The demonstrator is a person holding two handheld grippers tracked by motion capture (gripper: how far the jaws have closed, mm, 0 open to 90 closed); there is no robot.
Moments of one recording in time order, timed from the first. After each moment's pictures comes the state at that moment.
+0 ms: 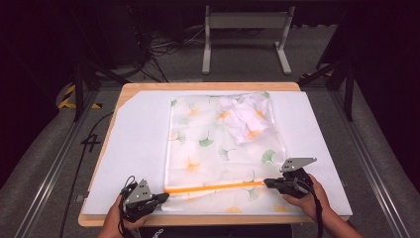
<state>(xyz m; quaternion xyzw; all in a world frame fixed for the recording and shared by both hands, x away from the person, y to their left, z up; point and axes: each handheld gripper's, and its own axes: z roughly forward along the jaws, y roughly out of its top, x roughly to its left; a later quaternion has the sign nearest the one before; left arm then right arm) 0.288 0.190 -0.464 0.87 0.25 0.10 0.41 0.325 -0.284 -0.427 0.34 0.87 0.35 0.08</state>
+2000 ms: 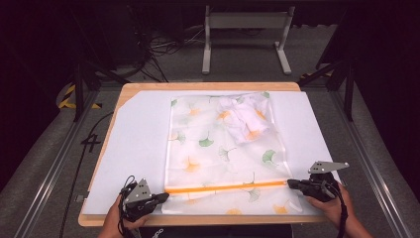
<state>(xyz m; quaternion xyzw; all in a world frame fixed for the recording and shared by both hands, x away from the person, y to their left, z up) 0.289 0.191 -0.464 0.87 0.25 0.09 0.41 0.310 -0.349 -0.431 0.41 0.83 0.36 0.10</state>
